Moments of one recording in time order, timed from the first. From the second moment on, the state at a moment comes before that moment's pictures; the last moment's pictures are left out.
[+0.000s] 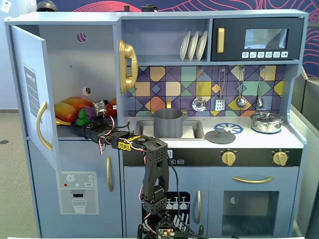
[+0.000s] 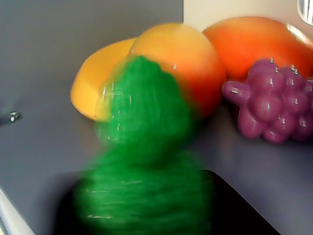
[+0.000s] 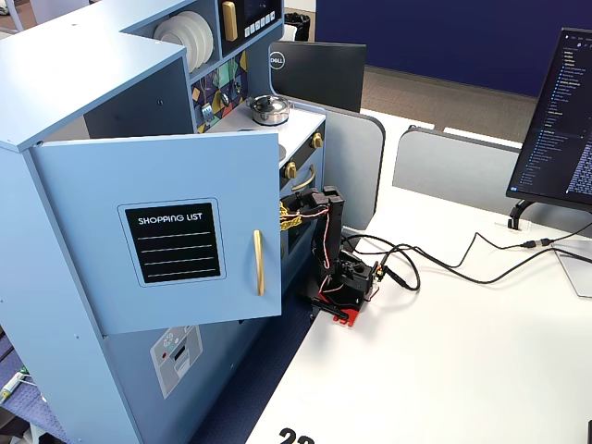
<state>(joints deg) -47.1 94.4 100.6 -14.3 -92.0</state>
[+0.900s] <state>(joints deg) -28.1 169.5 122.7 18.1 -90.1</state>
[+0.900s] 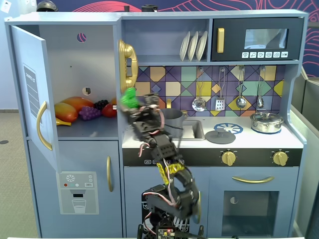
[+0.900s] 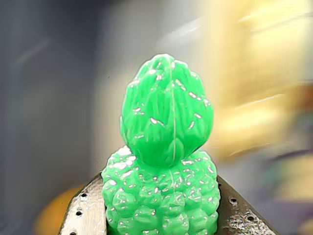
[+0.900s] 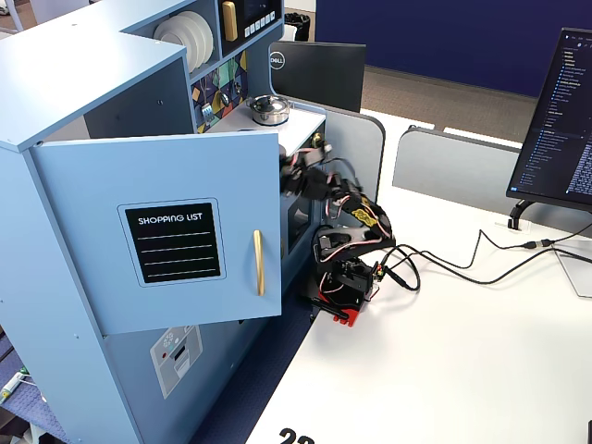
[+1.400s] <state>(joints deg) -2.0 137.0 104.0 20.8 -88.2</state>
